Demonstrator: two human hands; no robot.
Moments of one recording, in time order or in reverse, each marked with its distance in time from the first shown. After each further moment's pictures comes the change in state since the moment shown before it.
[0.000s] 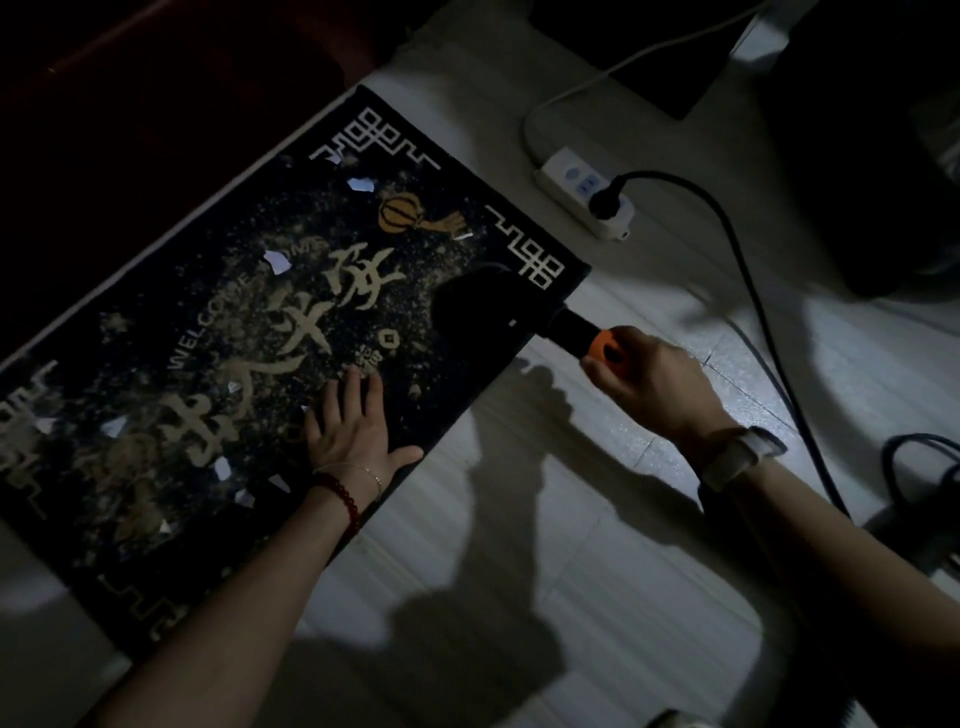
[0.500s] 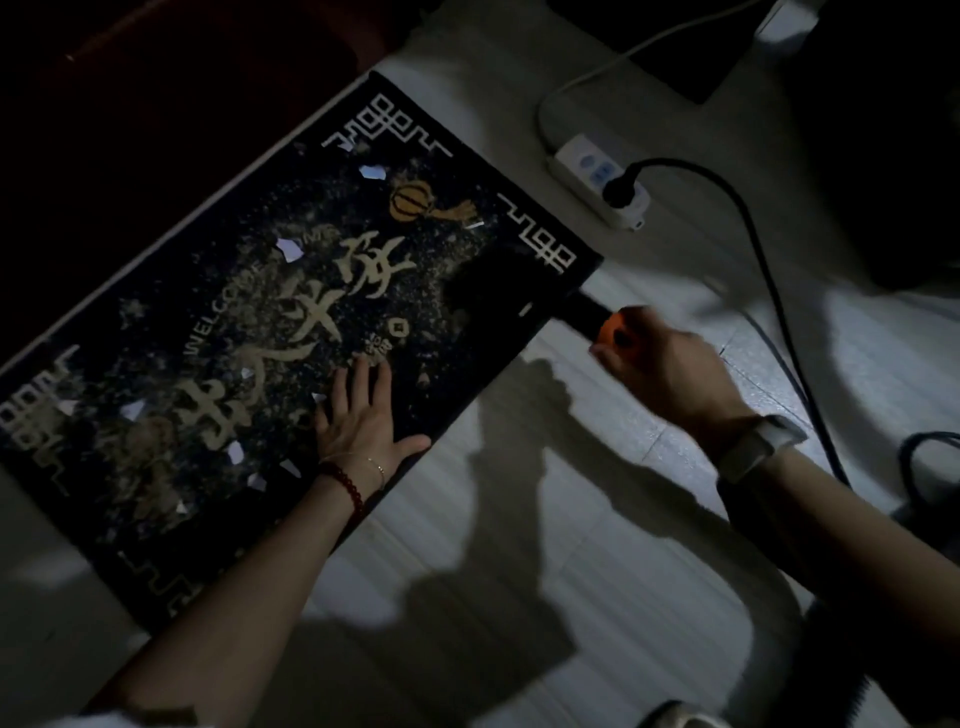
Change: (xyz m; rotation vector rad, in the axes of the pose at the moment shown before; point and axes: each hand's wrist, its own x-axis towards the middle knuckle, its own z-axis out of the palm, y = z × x) left_hand -0.001 -0.004 -0.001 -0.079 -0.040 0.008; right_hand 0.000 -0.005 -0.008 0.017 0.025 -0.022
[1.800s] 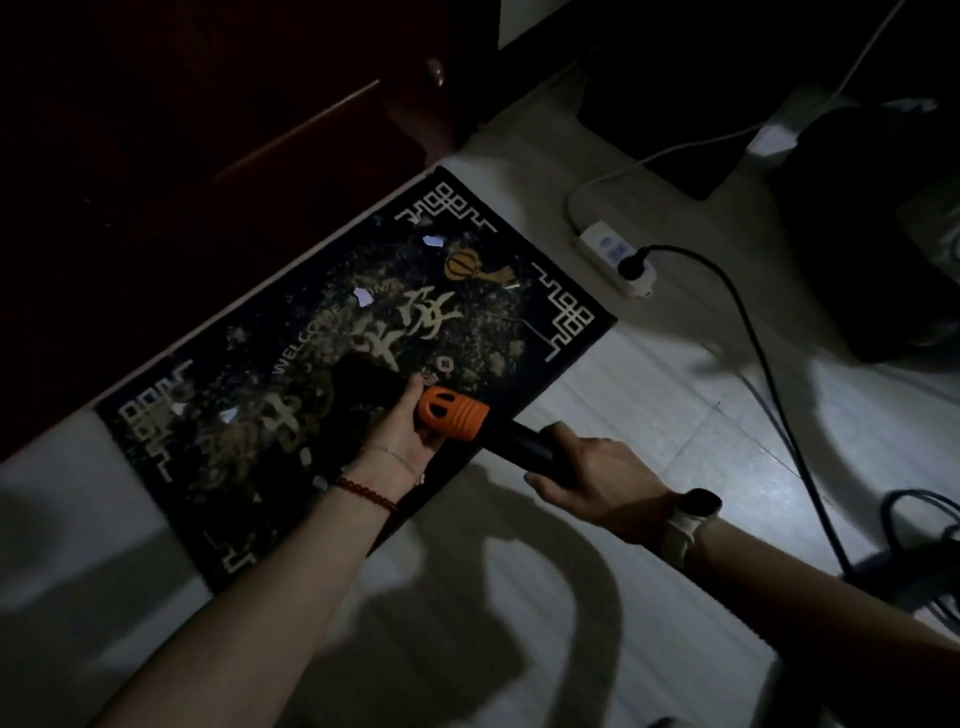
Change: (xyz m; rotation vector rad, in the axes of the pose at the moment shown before) left_hand -0.050 0.021 -0.083 -2.071 -0.105 -0.546; right_hand -0.065 -0.077 -0.004 -0.050 -0.324 -0.390
